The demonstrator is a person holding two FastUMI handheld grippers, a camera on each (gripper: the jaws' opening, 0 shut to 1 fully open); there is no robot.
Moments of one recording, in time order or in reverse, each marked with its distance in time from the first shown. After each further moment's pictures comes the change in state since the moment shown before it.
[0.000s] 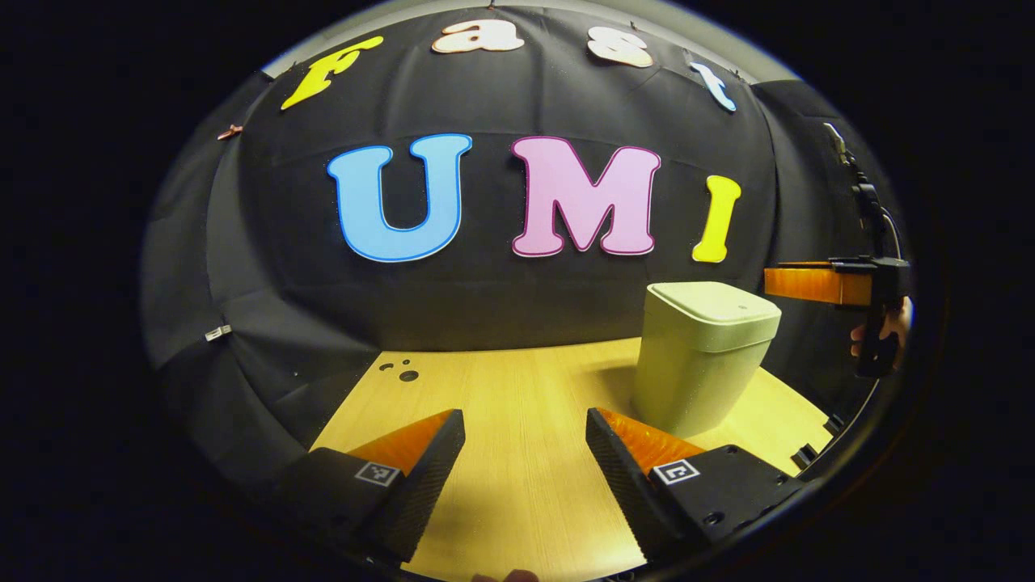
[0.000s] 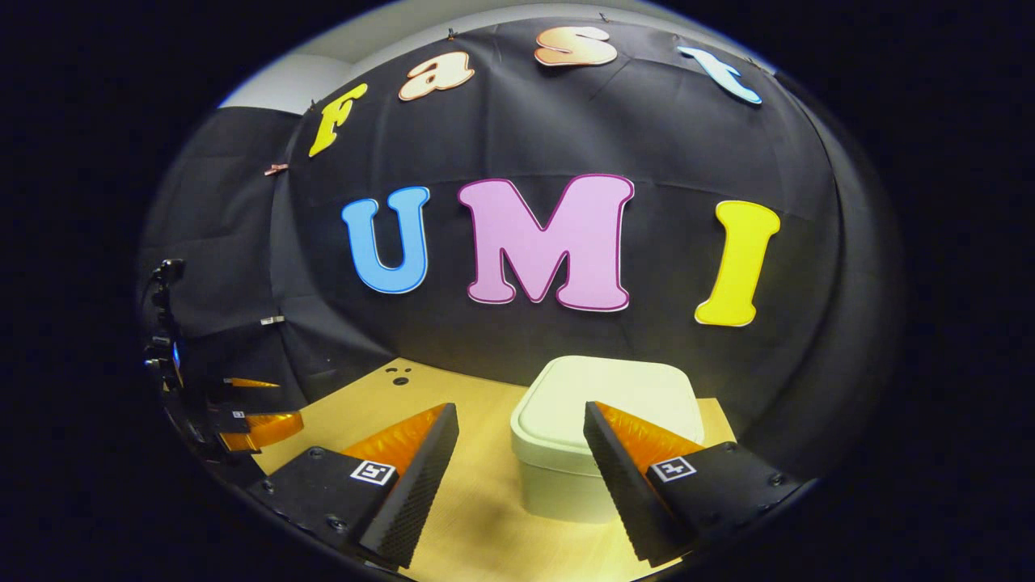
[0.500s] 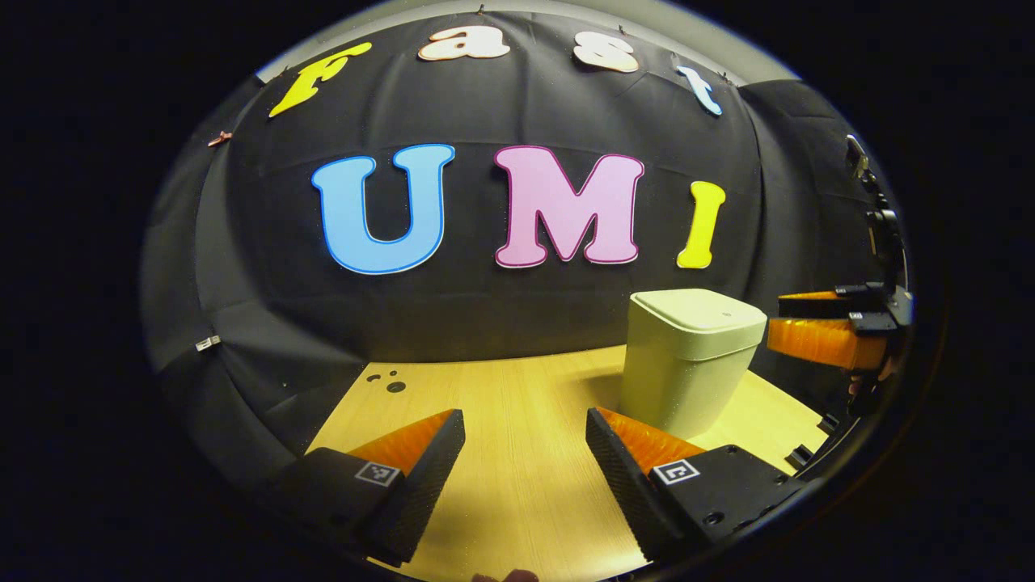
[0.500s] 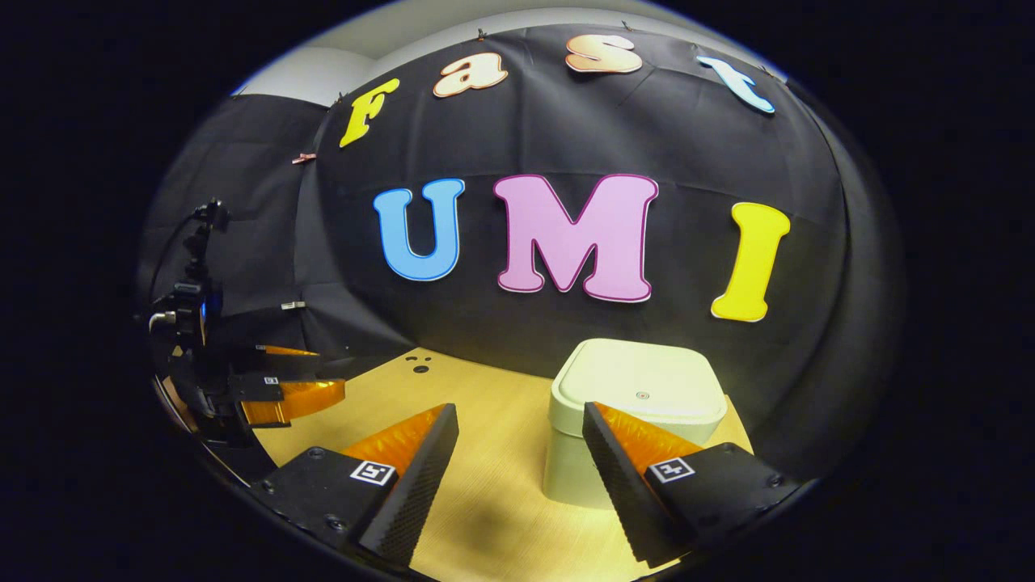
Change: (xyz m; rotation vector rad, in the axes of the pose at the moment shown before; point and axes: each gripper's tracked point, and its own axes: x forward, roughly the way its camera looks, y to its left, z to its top) left arm 0.001 -0.014 0.012 0.017 -0.035 -0.046; right arm -0.027 0.037 -0.036 -0.037 0.008 0.041
